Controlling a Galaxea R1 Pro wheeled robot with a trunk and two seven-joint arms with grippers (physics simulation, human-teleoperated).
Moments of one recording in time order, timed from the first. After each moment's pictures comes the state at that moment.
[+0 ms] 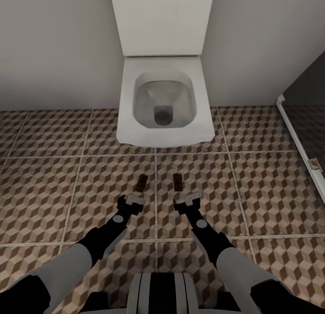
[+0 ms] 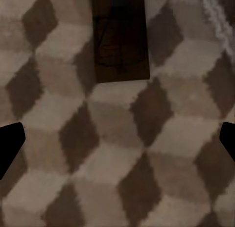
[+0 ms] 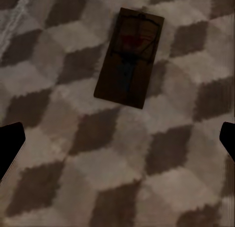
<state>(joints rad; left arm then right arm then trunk) -0.84 0.04 -0.75 -0.58 0.34 0.02 0.26 -0.82 0.14 0.22 -0.42 0.14 -0.22 -0.10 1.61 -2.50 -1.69</state>
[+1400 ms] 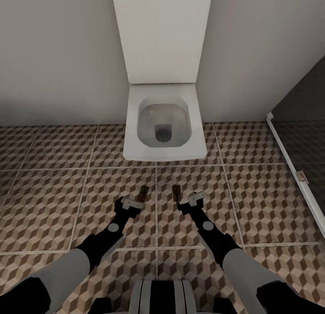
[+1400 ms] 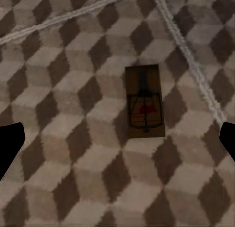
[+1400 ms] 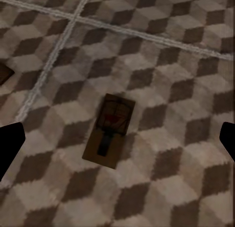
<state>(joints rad) -0.82 0.05 -0.77 -0.48 0.35 -0.19 0.26 -0.81 0.09 0.23 -0.42 0.14 -0.31 -0.04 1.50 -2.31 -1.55</state>
